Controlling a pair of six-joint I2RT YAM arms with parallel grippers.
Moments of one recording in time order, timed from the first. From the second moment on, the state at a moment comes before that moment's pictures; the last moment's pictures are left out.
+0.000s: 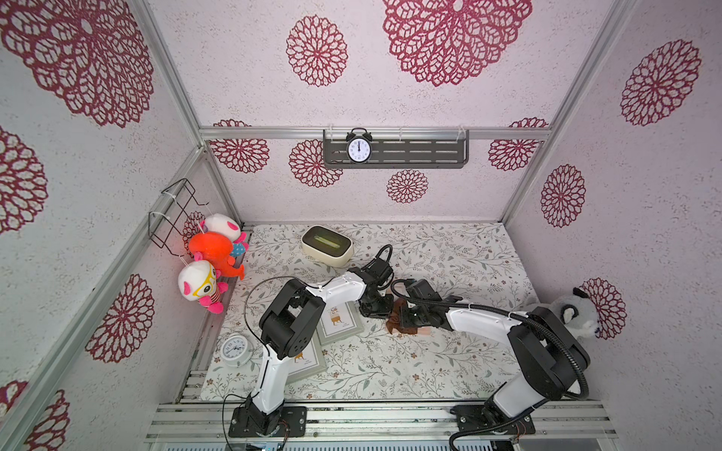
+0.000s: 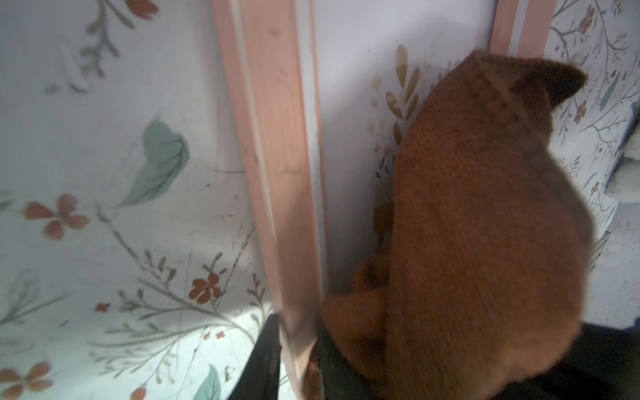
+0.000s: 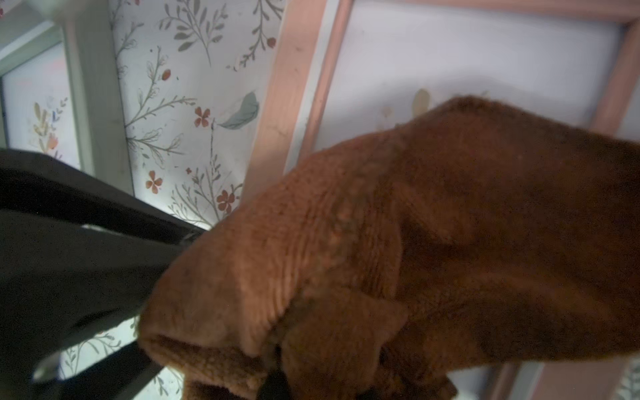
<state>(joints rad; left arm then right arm) -0.72 2.08 1.46 -0.64 0.32 -0.56 0.67 1.59 0.82 -0.27 -0.08 0.52</state>
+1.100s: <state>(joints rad) -0.73 1.92 1.36 -0.62 0.28 -0.57 0.58 1.57 0.94 -0.35 -0.11 0.48</state>
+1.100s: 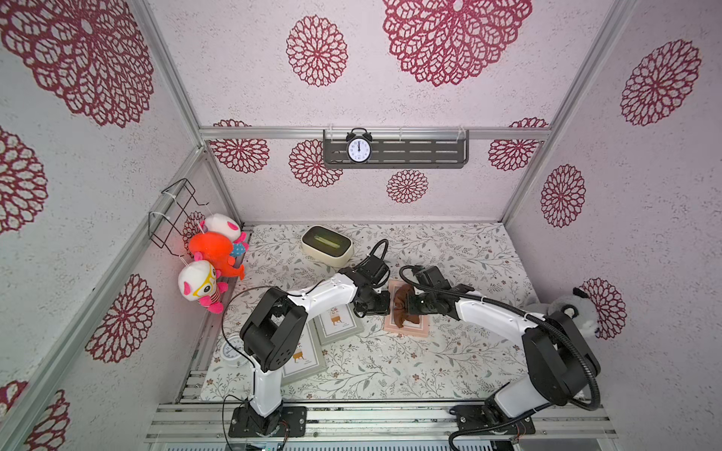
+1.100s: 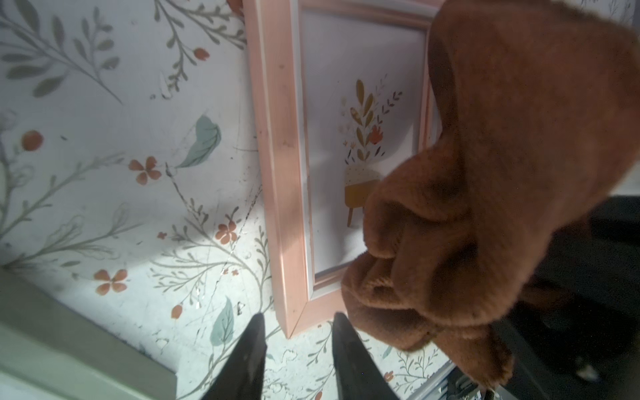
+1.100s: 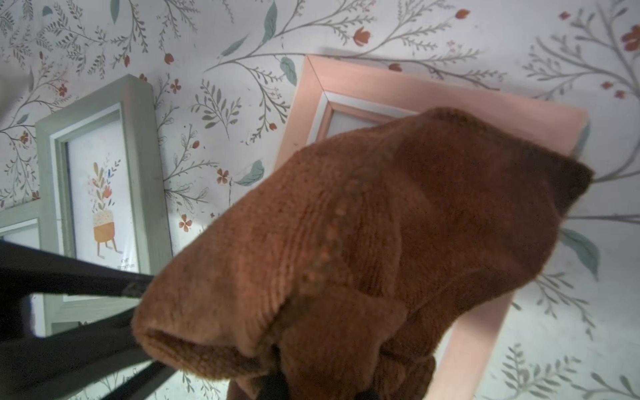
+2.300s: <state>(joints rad) -0.74 2.01 1.35 -0.56 0.30 -0.59 0.57 1.84 1.08 -0.18 -0.13 0.46</state>
